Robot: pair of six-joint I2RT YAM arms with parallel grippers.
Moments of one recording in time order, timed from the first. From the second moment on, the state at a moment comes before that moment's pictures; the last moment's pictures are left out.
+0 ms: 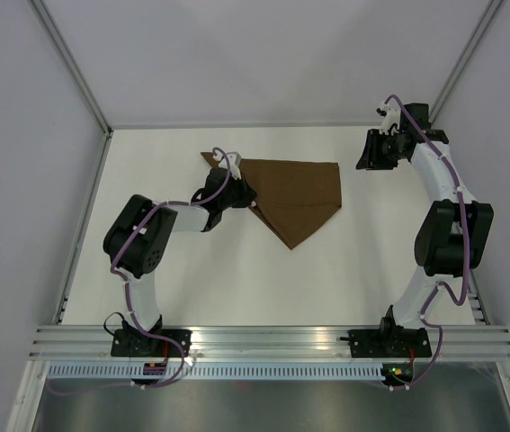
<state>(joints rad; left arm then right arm) -0.47 1.94 0.99 0.50 0.11 -0.48 -0.09 1.85 1.63 -0.73 -0.41 0.00</state>
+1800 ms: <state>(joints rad) -0.09 2.08 1.24 0.42 0.17 -0.67 -0.08 1.85 1.63 -0.73 -0.41 -0.02</state>
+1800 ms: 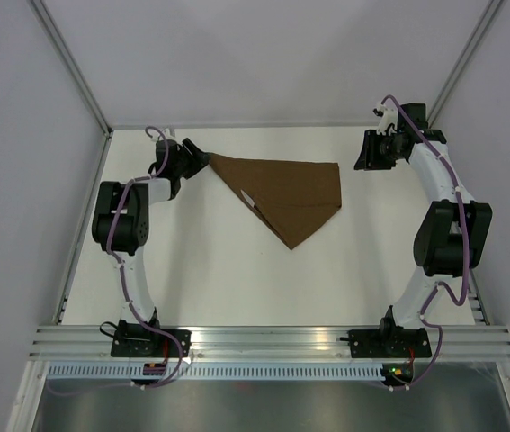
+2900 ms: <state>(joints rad) -0.08 2.24 1.38 0.43 0.18 -0.82 -0.07 1.86 1.63 -0.73 -0.40 -0.02</state>
